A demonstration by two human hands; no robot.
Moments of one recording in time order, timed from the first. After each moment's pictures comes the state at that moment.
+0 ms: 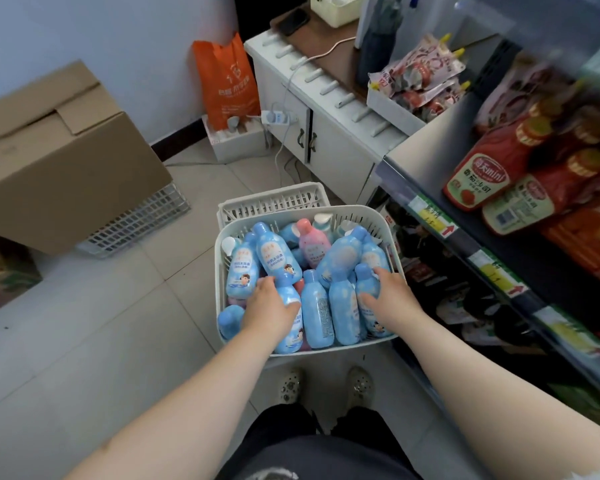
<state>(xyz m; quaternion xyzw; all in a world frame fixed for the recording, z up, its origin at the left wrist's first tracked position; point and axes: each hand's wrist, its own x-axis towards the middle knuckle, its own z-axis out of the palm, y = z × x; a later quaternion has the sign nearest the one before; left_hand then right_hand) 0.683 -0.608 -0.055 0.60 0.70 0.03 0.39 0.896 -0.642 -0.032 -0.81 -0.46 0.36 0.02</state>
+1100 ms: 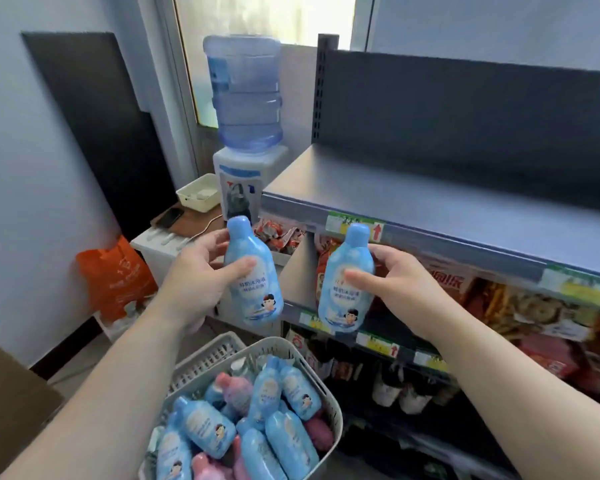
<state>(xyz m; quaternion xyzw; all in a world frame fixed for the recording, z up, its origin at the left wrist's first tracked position) 0.753 -0.509 0.229 0.66 0.31 0.33 0.59 0.949 -0.685 0.241 -0.72 -0.39 0.27 0.50</state>
